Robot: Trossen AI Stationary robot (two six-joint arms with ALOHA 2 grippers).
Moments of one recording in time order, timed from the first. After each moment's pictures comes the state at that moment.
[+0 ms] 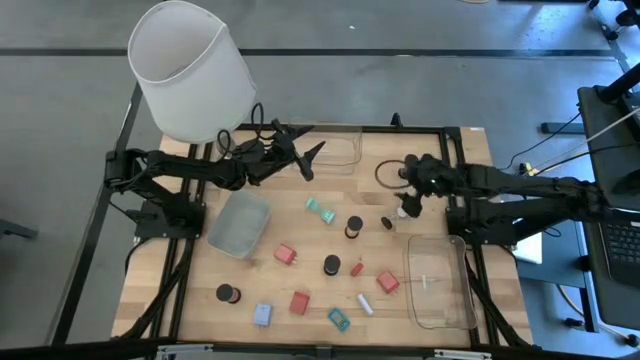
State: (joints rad) left arm 0.23 1.43 0.78 0.79 -0.40 0.16; right arm -0.19 0.85 0.59 -0.61 0.16 0.12
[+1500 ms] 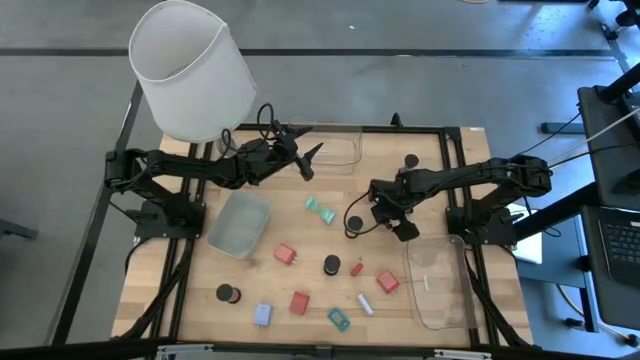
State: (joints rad) left arm 0.24 1.43 0.78 0.68 -0.43 0.18; right arm -0.07 1.52 0.81 -0.74 -0.15 -0.47
